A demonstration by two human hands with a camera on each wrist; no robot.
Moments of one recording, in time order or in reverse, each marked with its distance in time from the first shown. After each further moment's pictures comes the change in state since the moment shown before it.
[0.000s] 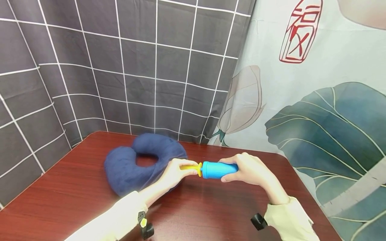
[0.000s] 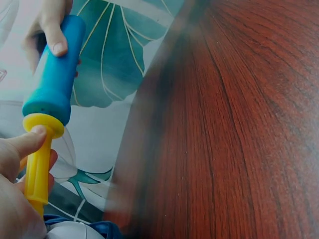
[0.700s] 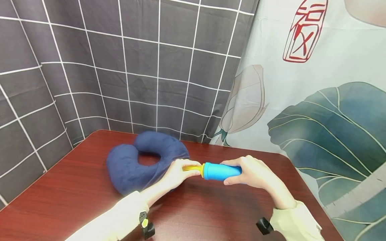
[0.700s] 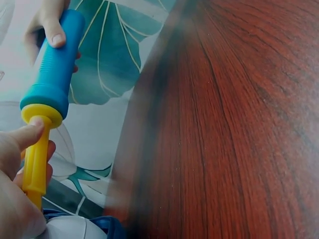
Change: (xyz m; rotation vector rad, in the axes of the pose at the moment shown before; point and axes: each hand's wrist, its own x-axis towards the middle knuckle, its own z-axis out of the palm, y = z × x) left_hand -0.001 -0.002 0.000 0.051 -0.058 0.069; right_hand -0.007 -0.002 0.001 0.039 -0.007 0.002
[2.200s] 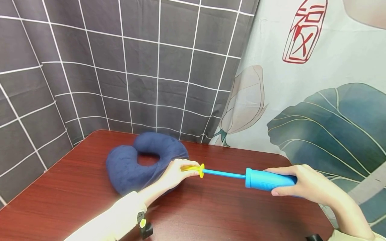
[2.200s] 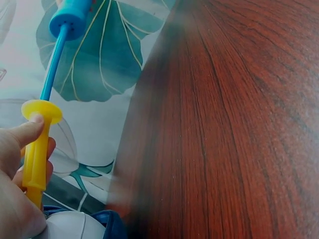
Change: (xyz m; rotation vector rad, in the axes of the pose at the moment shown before) left_hand -0.002 0.002 -0.005 -0.013 0.003 0.002; right_hand -0.092 0.077 -0.036 -0.007 0.114 0.021
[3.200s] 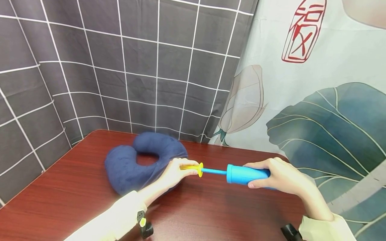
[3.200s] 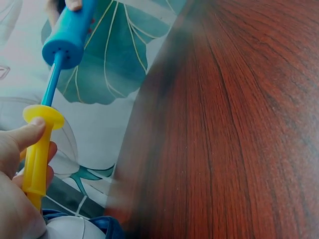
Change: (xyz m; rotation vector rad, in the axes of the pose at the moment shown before) left_hand 0.001 0.000 0.001 -0.046 0.027 -0.039; right_hand 0.041 -0.040 0.012 0.035 -0.045 -0.059
